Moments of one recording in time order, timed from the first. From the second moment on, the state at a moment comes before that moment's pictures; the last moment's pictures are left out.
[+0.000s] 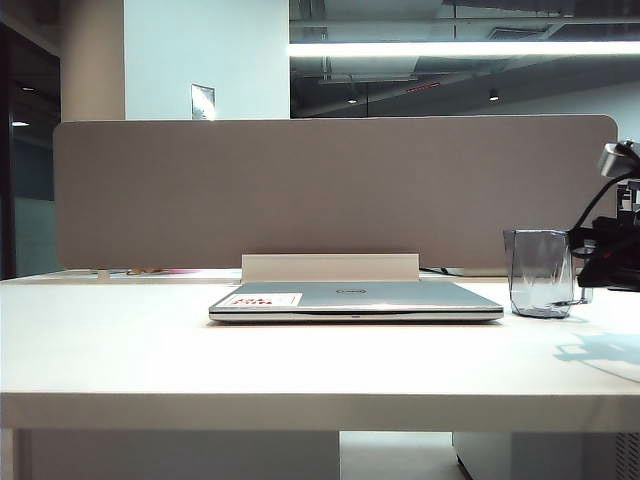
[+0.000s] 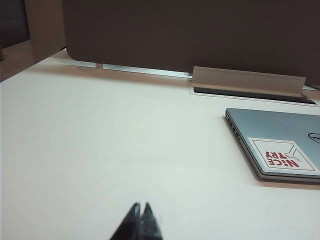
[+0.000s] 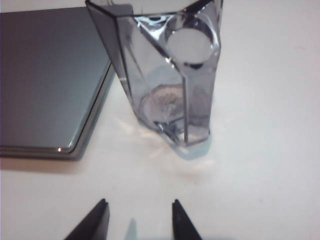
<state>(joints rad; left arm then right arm) 0.03 0.00 0.00 0.00 0.05 -0.08 0.00 1.62 0.46 0.79 -0.13 0.05</state>
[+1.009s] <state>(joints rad) 0.03 0.00 0.00 0.00 0.05 -0.08 0.00 1.83 0.67 0.83 0.07 0.04</state>
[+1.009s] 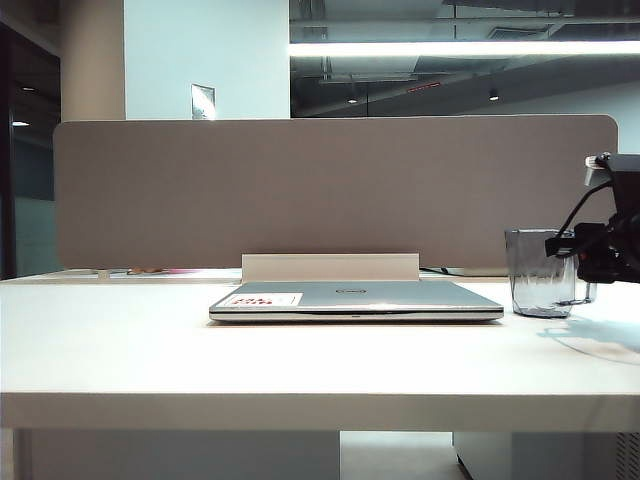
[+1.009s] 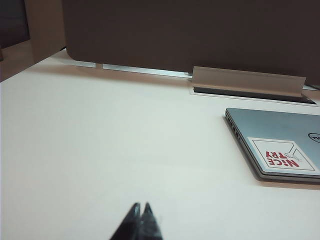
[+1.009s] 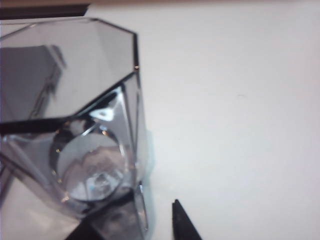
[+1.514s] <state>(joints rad) 0.03 0.00 0.00 0.00 0.05 -0.08 -0.04 1.83 0.68 0.88 0.11 -0.01</state>
